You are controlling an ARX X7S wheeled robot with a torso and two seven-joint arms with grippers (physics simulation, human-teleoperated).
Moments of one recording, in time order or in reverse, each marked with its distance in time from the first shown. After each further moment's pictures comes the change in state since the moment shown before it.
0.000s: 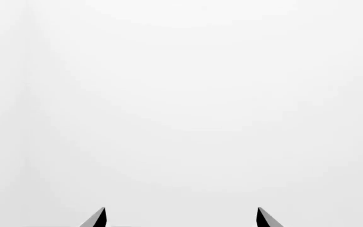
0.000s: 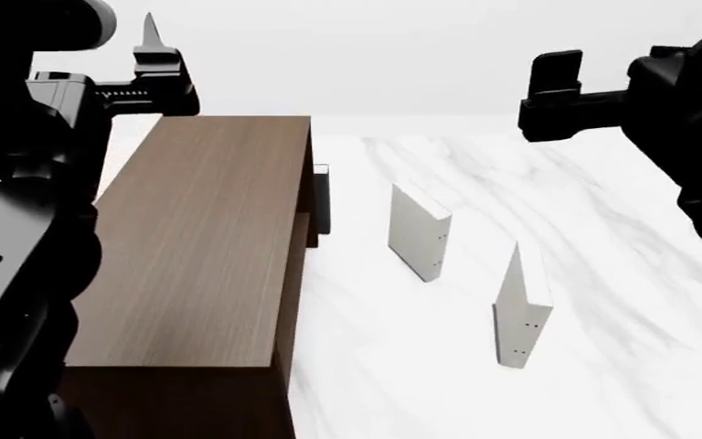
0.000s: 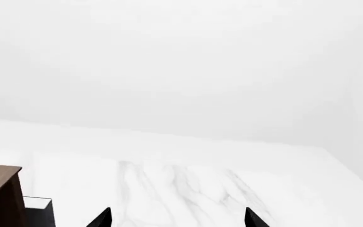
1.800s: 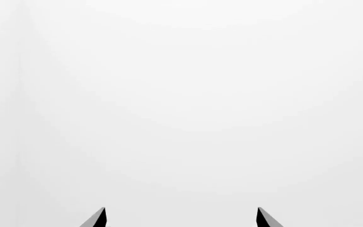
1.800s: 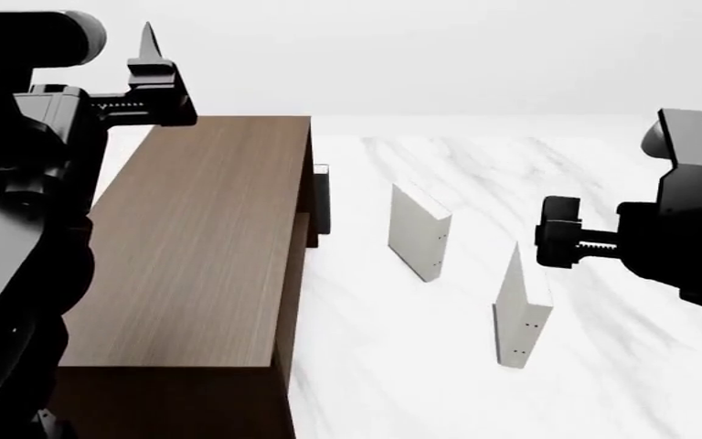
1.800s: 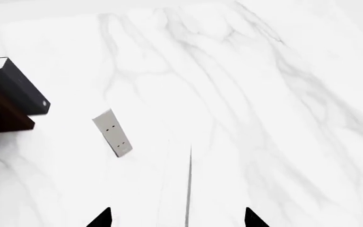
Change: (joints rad) left arm 0.043 -0.024 -0.027 0.019 -0.060 0.029 0.000; right arm -0.215 0.254 -0.244 0.274 0.533 -0.232 0.245
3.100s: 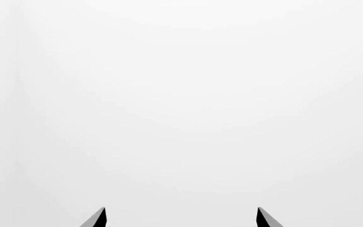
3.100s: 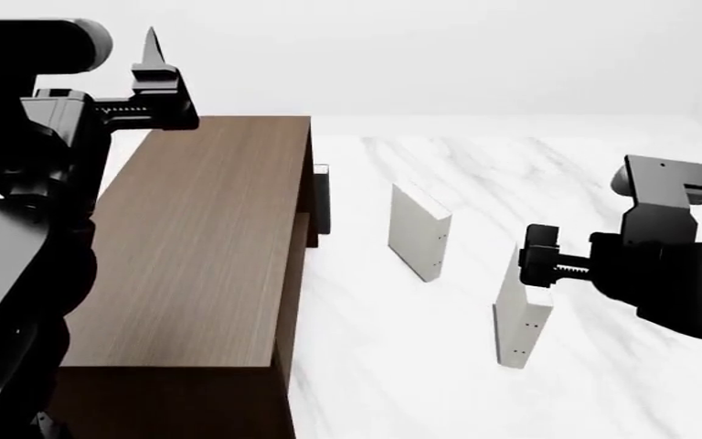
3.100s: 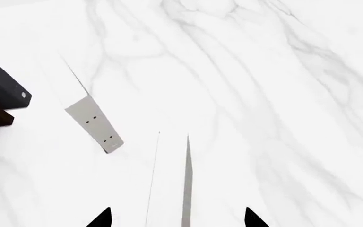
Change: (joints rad) left arm 0.013 -0.020 0.019 -0.018 -0.013 0.033 -0.008; right arm -0.132 -0.032 0.000 0.049 -0.372 -0.065 -0.358
